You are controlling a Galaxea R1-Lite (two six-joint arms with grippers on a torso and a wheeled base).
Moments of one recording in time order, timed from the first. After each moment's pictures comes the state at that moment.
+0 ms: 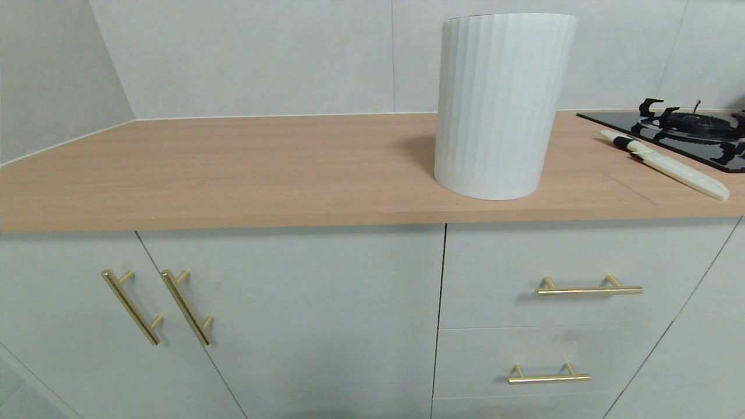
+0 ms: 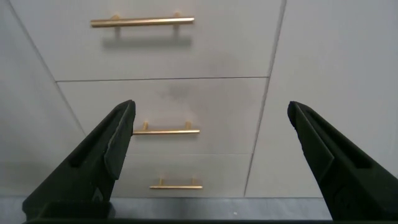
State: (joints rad) left arm 0.00 0.00 0.00 0.00 0.02 -0.01; right arm 0.00 0.00 0.00 0.00 0.04 0.01
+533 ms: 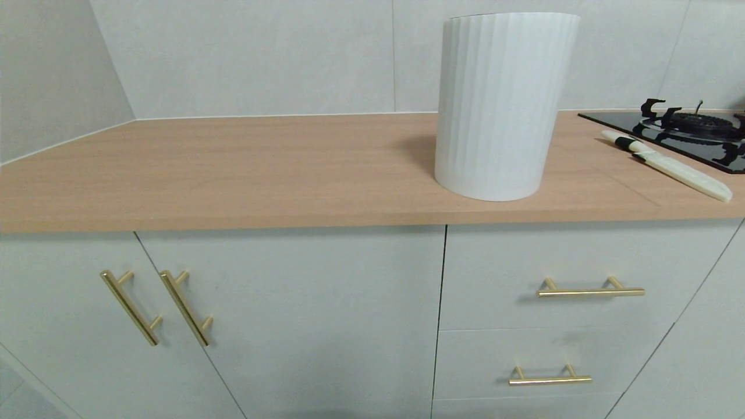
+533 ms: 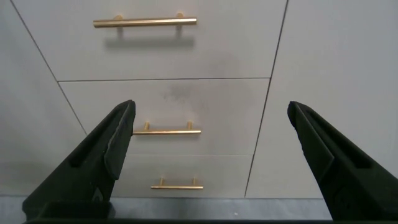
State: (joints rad) left arm 0.00 0.00 0.00 0.00 0.02 -0.01; right arm 0.00 0.00 0.00 0.00 0.04 0.01
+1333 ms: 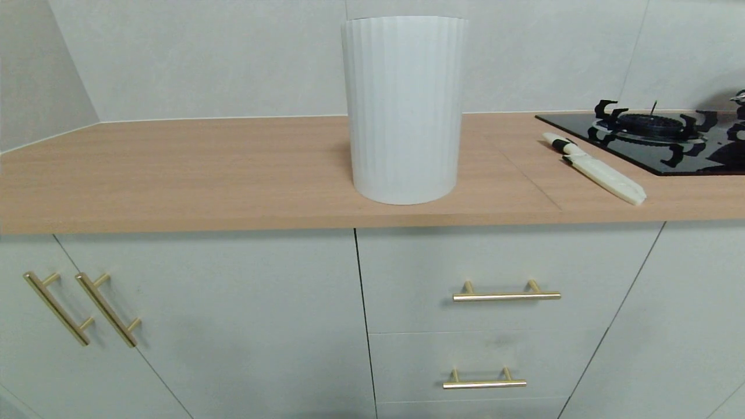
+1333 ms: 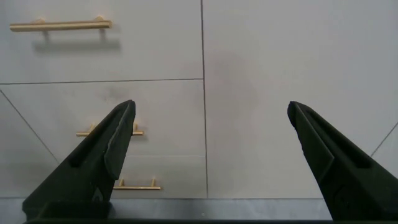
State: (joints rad) left arm 0.00 0.00 0.00 0.00 0.02 -0.01; right arm 0.00 0.00 0.00 0.00 0.04 0.01
